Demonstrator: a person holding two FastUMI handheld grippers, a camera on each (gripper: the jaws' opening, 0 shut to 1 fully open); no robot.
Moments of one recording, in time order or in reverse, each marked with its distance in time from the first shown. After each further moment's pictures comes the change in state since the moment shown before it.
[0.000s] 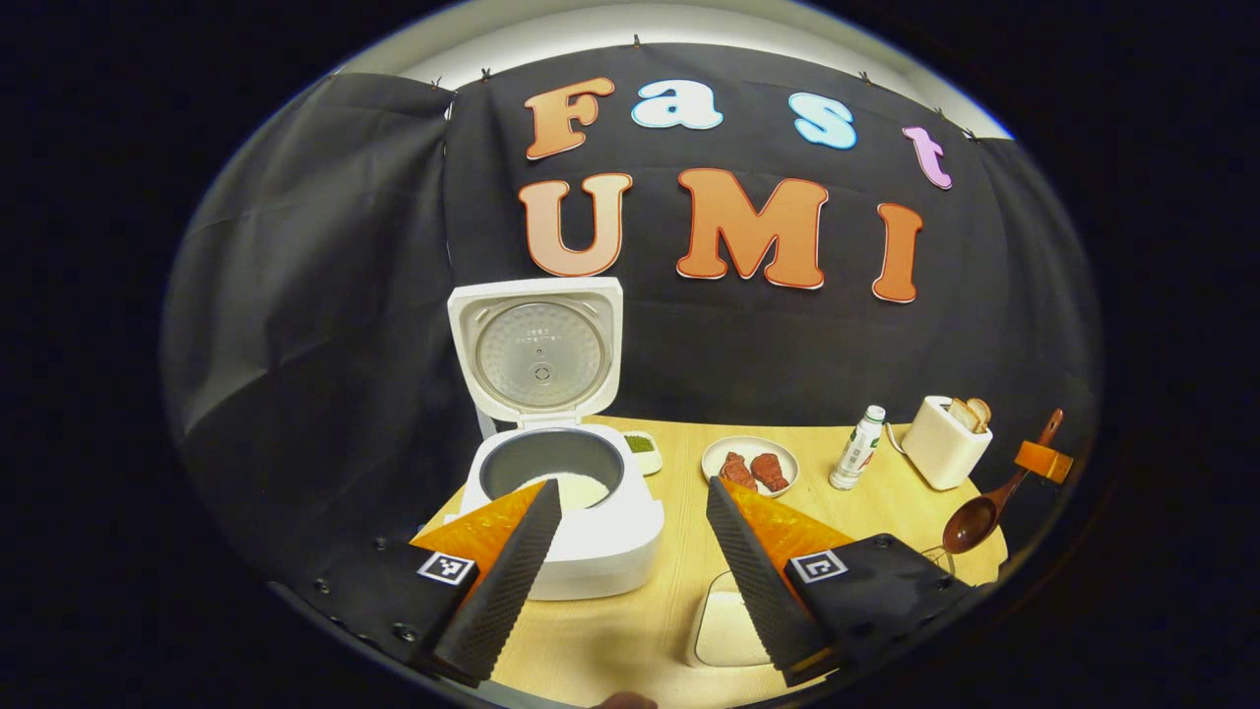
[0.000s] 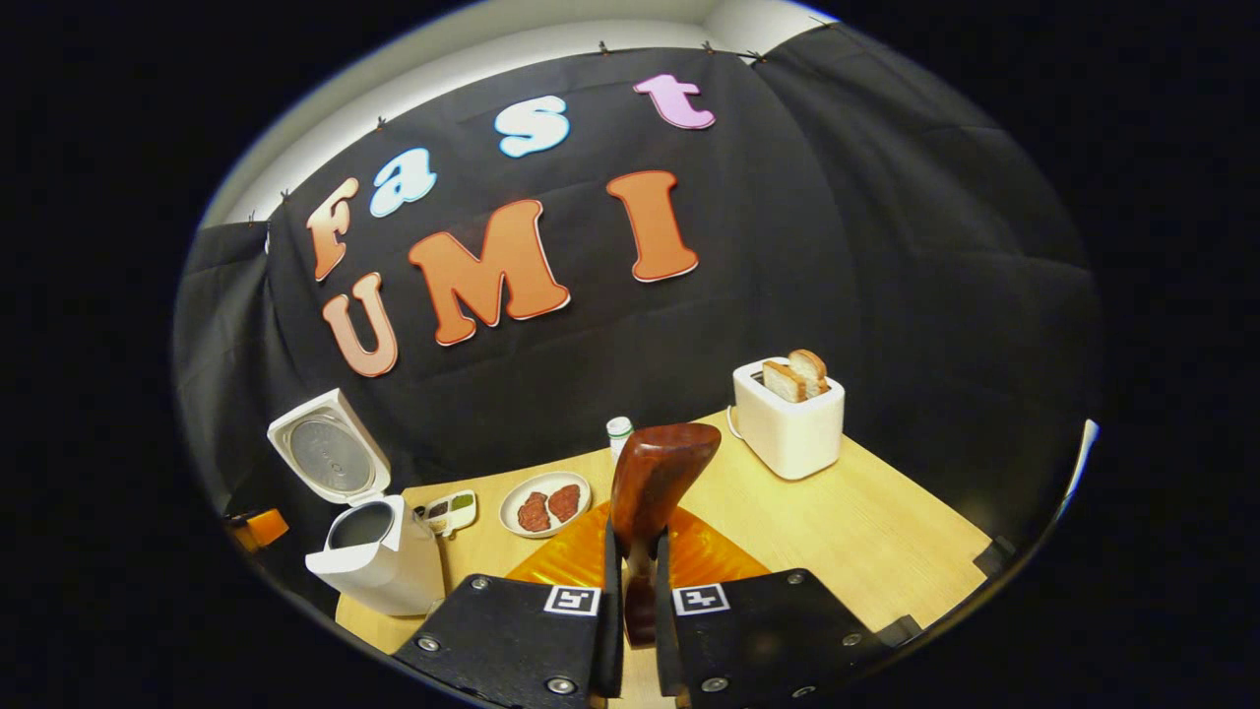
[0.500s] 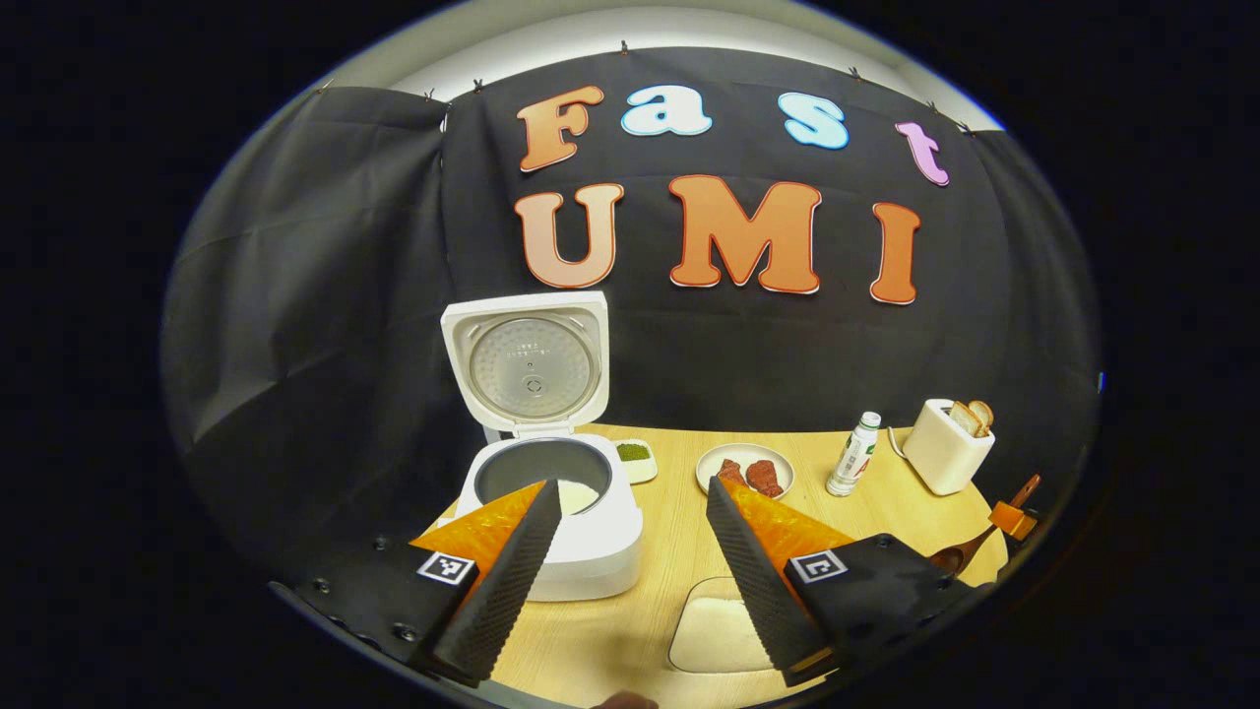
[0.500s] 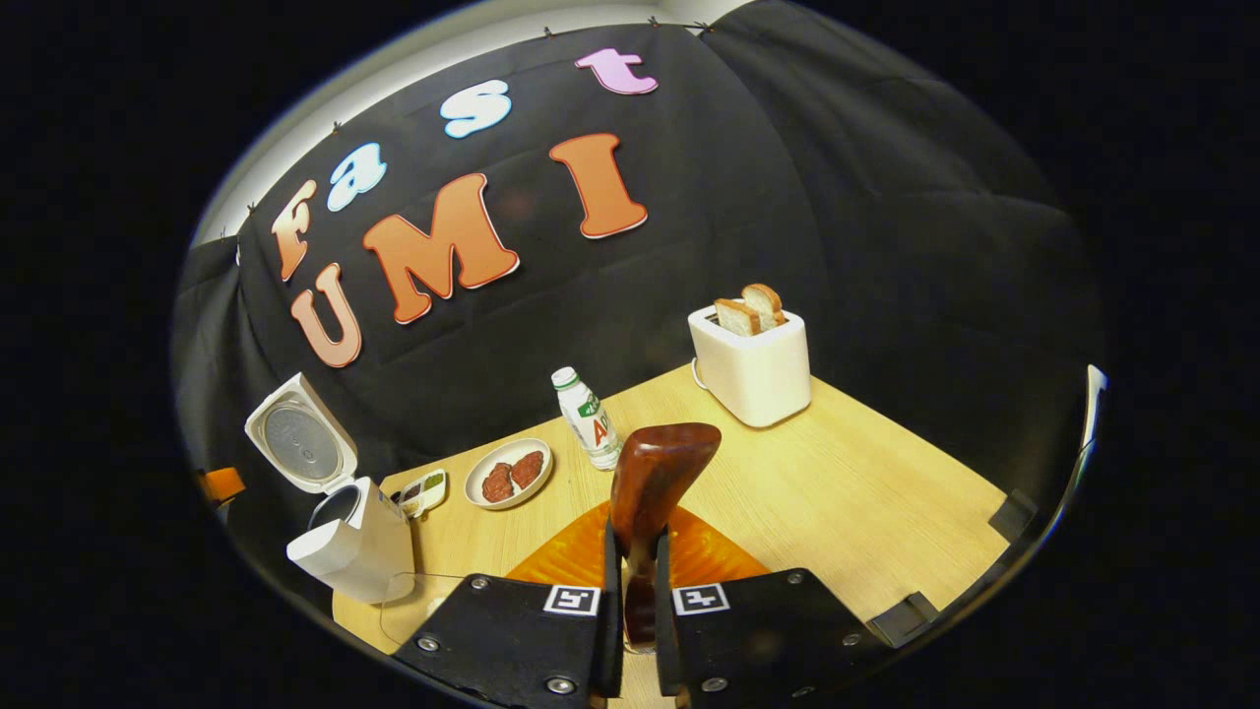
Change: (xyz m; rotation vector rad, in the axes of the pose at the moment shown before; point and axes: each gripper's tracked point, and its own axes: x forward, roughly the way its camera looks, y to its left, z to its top) left arm -0.010 -0.030 0.013 0.036 -0.022 0.034; right arm 0.027 -0.045 -0.067 0.088 0.104 -0.023
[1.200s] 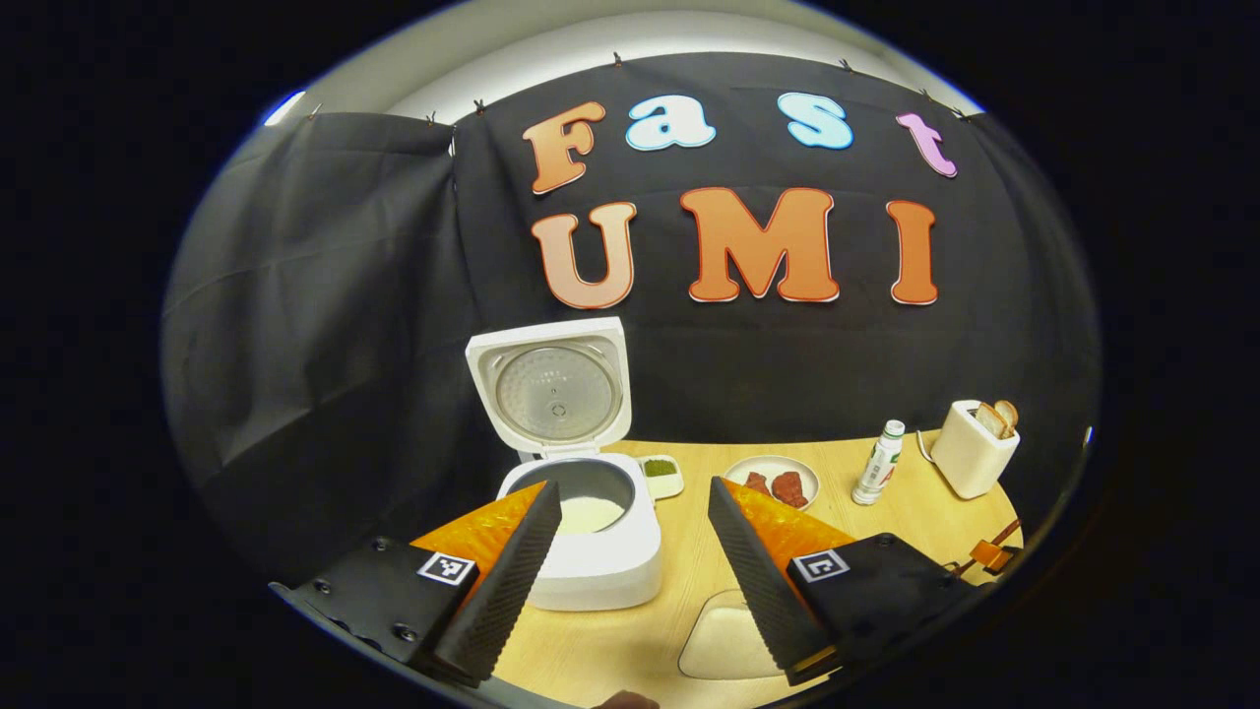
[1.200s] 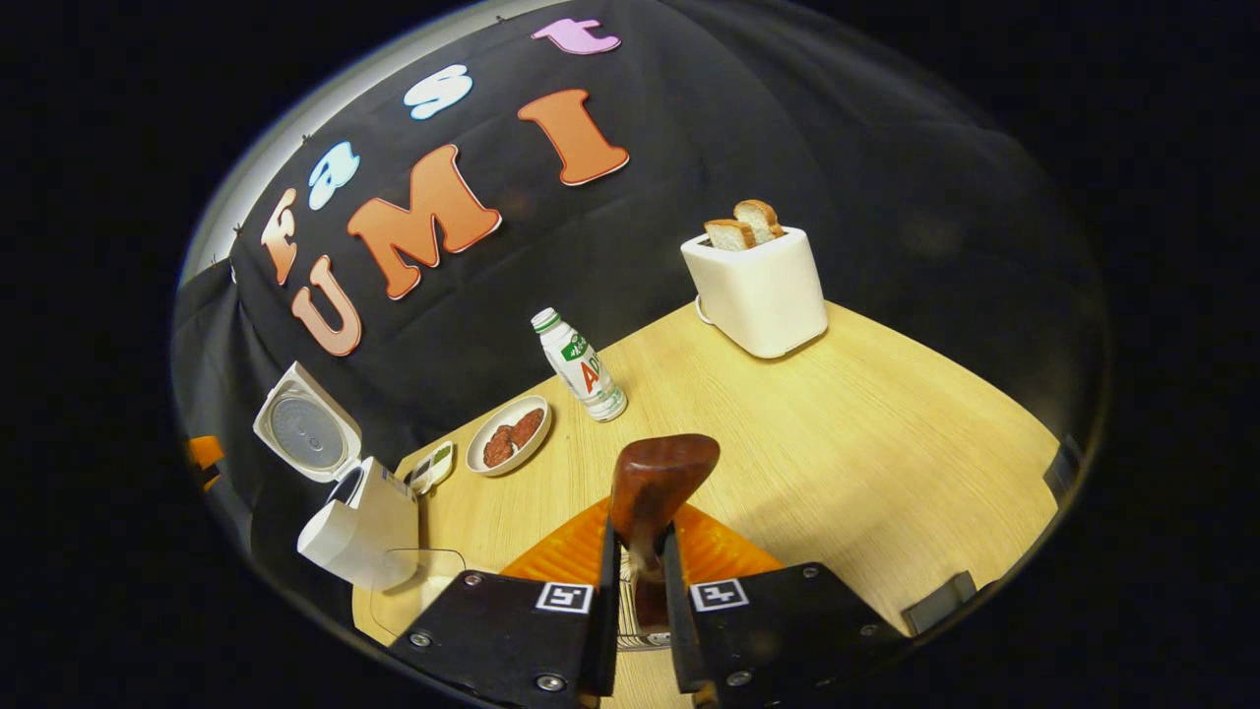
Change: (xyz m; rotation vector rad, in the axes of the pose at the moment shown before) left arm 0.002 0.010 0.039 0.037 -0.051 0.100; right arm 0.022 -0.019 -0.040 0.079 0.124 0.066
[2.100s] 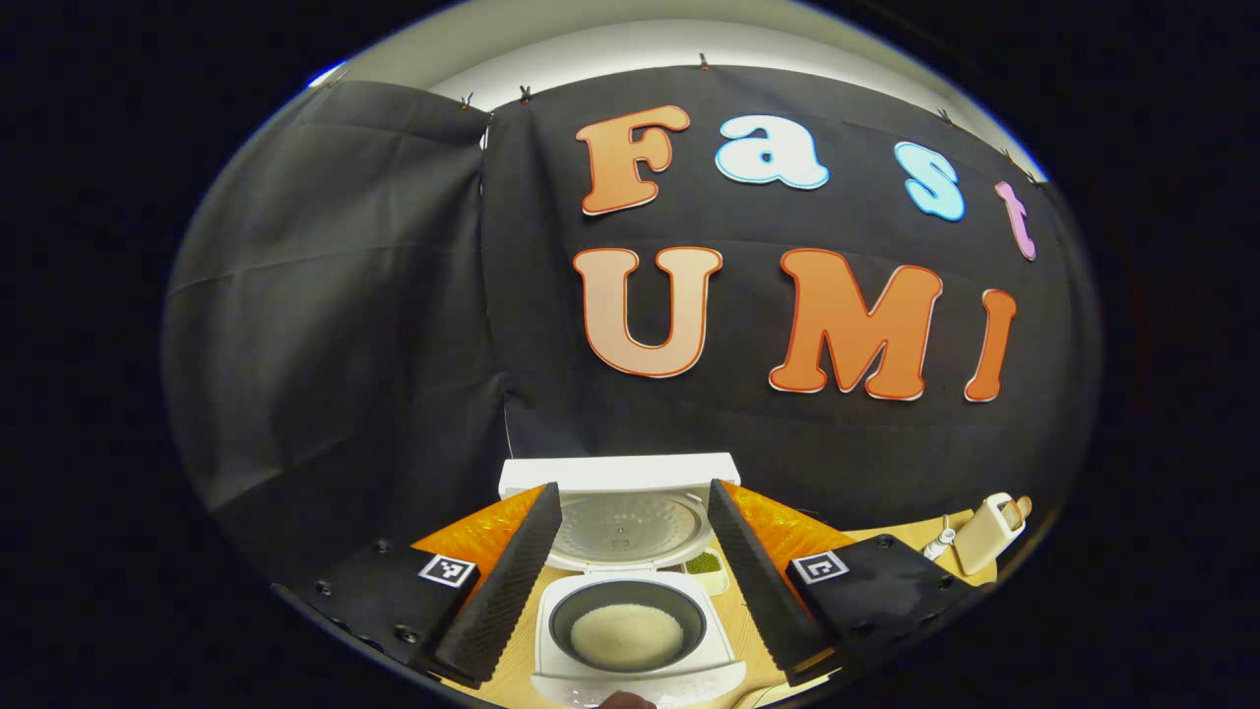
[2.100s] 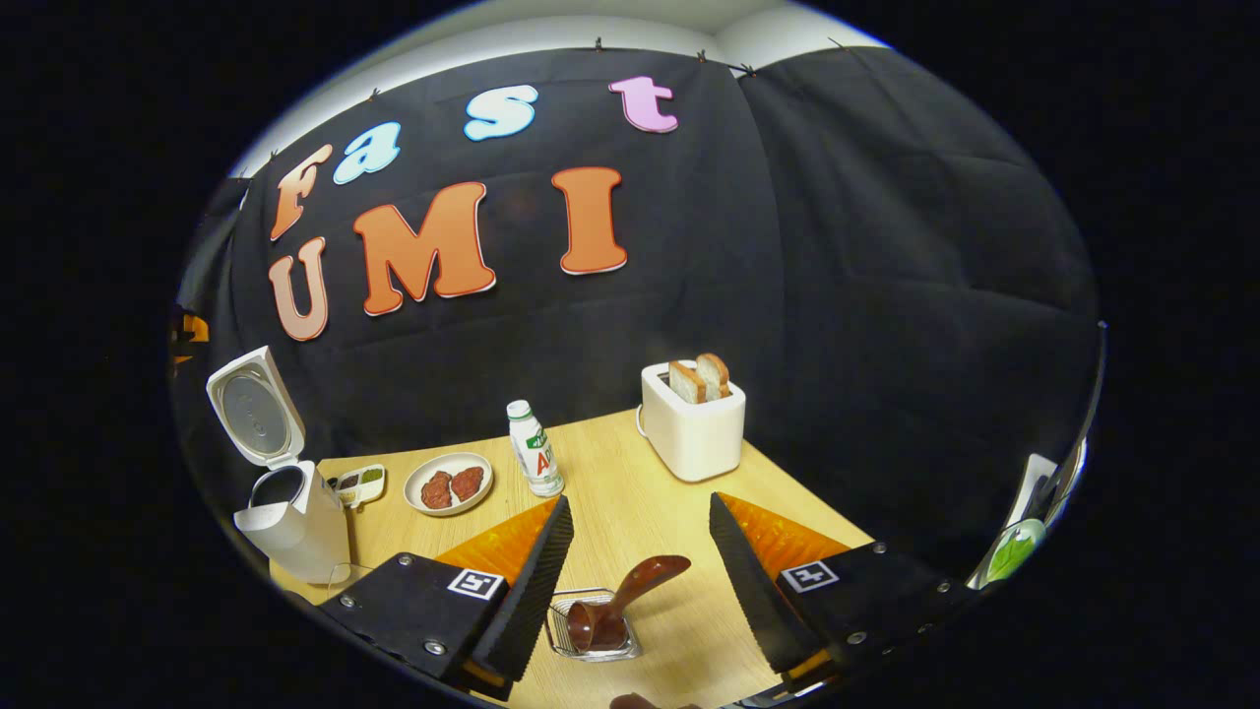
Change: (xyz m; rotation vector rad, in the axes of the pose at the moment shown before) left arm 0.179 0.132 0.134 -0.134 -0.023 0.005; right arm -0.097 0.033 0.111 -0.307 -0.276 -0.264
